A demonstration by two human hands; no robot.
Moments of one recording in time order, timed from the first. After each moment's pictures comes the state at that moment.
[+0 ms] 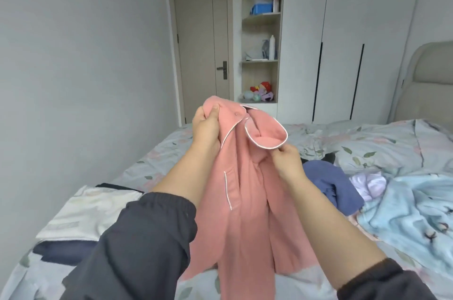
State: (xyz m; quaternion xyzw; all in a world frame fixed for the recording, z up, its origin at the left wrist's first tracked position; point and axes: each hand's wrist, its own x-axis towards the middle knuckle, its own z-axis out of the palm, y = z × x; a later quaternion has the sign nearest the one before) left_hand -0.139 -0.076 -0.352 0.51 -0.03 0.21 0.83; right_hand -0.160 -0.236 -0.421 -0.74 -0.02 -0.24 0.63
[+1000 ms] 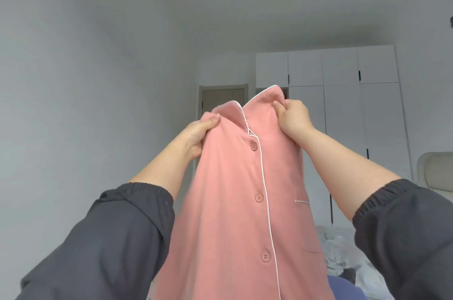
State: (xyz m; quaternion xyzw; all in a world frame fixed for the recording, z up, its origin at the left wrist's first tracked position) left_hand -0.256 -0.009 -0.117 0.58 -0.20 0.16 0.77; right_hand -0.249 -0.232 -0.088 -0.76 -0.18 -0.48 0.40
